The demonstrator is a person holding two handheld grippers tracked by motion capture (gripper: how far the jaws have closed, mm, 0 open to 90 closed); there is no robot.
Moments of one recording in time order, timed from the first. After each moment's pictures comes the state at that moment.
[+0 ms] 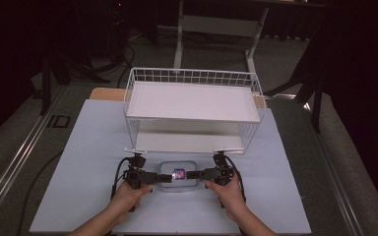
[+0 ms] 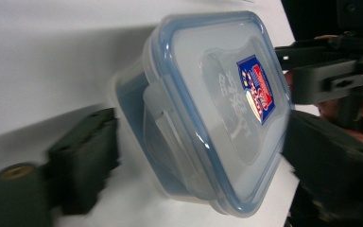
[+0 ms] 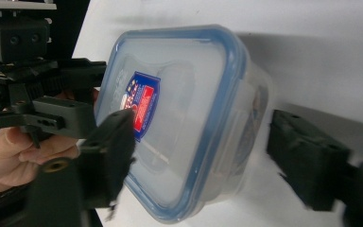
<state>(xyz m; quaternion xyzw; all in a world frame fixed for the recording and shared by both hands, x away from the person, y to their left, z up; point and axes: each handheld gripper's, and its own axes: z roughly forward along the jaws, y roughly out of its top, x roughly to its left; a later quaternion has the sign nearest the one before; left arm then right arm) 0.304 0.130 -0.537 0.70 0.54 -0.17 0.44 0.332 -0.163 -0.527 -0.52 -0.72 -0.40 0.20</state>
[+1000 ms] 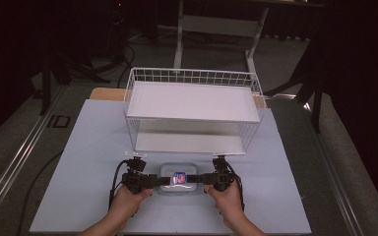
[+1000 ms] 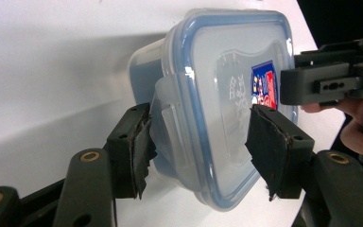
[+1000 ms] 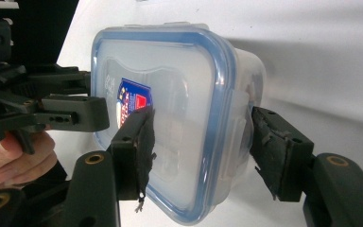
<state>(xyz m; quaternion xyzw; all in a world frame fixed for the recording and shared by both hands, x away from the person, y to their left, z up) 0.281 0.123 -0.515 0.72 0.54 -0.09 0.42 0.307 -0.158 -0.513 -0.54 -0.73 -0.40 0.14</state>
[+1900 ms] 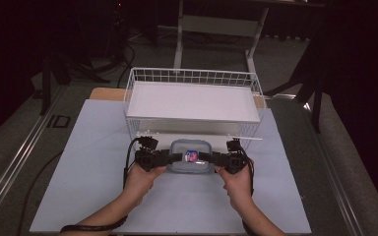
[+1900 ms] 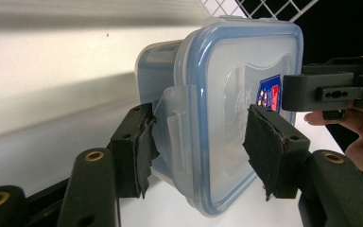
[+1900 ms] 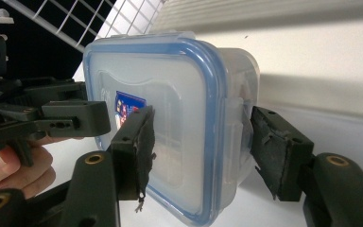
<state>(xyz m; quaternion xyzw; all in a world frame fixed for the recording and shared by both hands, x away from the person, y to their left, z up) 0.333 0.094 -0.479 0.73 0.49 -0.03 0.48 0.337 -0.185 -0.470 -0.53 -0.71 -0.46 0.04</state>
